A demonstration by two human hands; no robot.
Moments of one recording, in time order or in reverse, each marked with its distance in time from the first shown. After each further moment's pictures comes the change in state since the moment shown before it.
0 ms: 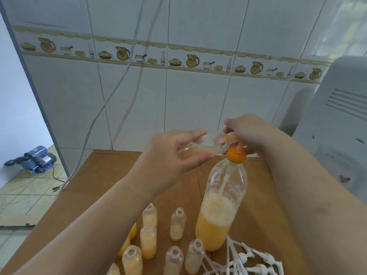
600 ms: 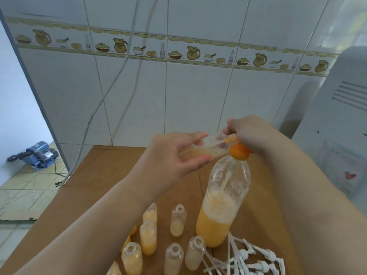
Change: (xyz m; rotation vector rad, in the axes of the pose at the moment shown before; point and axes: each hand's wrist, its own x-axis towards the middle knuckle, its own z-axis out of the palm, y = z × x) left_hand -0.003 -0.006 0.006 0.038 -0.031 -0.017; right_hand -0.005 0.009 0.004 0.189 0.001 -0.057
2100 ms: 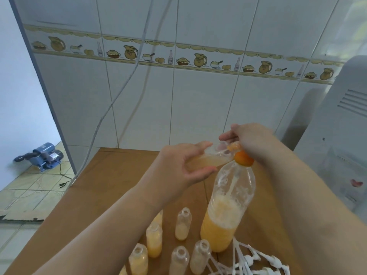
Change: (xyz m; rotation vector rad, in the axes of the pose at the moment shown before) left_hand -0.008 -0.004 0.001 0.052 0.003 0.065; right_hand 0.011 0.012 0.010 -0.182 -0.002 -0.074
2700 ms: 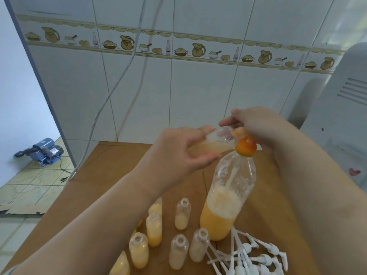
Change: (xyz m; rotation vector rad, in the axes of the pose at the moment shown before) left_hand 0.005 0.010 -0.004 0.032 -0.003 0.032; right_hand -0.002 0.003 -0.011 0.078 -0.019 -0.034
